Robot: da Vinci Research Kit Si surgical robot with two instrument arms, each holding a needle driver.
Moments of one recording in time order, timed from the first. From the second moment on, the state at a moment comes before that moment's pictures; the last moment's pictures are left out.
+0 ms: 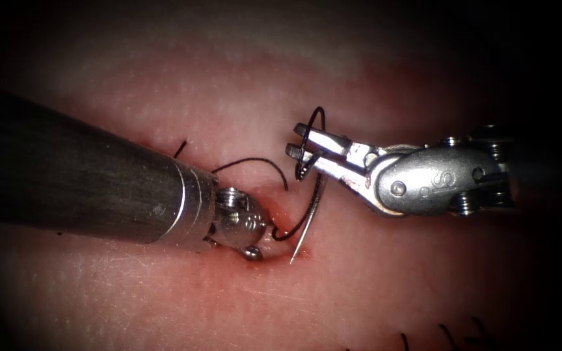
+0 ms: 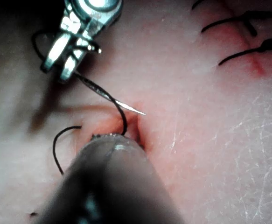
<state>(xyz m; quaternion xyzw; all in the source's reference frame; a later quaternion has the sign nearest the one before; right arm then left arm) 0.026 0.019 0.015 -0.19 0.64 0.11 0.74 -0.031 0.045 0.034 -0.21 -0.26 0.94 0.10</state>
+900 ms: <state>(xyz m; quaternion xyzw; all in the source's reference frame) 0.029 0.015 0.017 -0.27 0.61 0.05 0.74 -0.031 0.045 0.031 -0.21 -0.27 0.93 0.12</state>
